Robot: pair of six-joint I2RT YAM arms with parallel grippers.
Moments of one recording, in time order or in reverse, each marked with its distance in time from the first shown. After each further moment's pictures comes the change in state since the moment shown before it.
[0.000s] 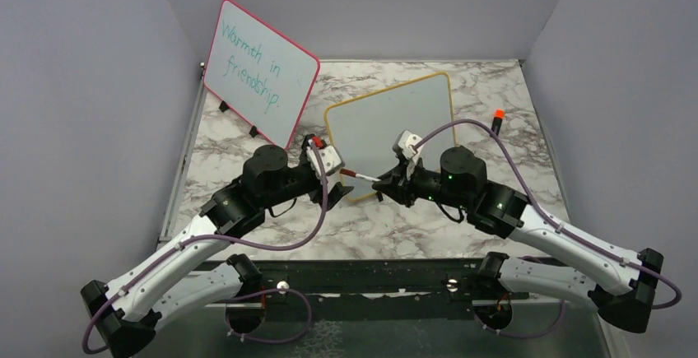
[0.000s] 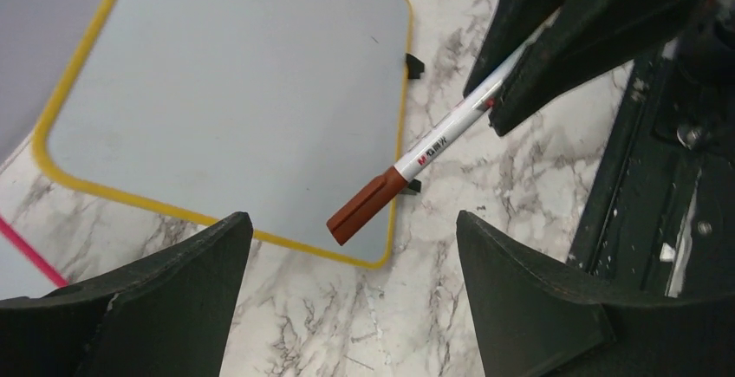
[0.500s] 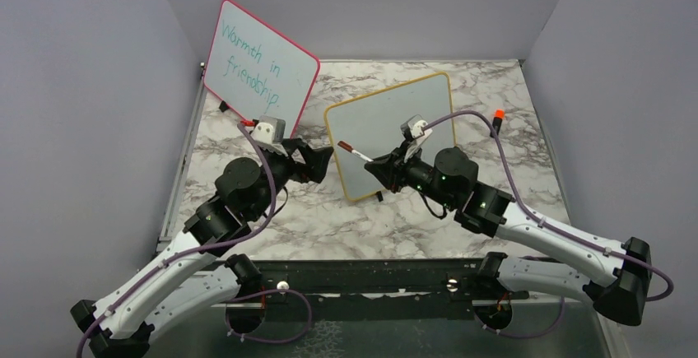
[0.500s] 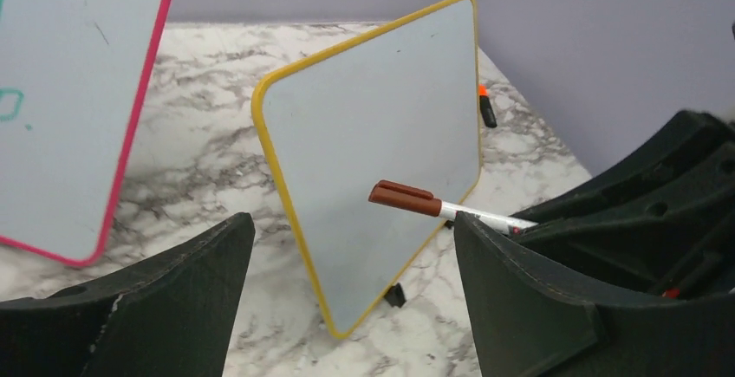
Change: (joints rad) left arm 0.000 -0.114 -0.063 0.133 -0.488 -0.621; right arm 0.019 0.057 -0.085 0.301 0.218 0.241
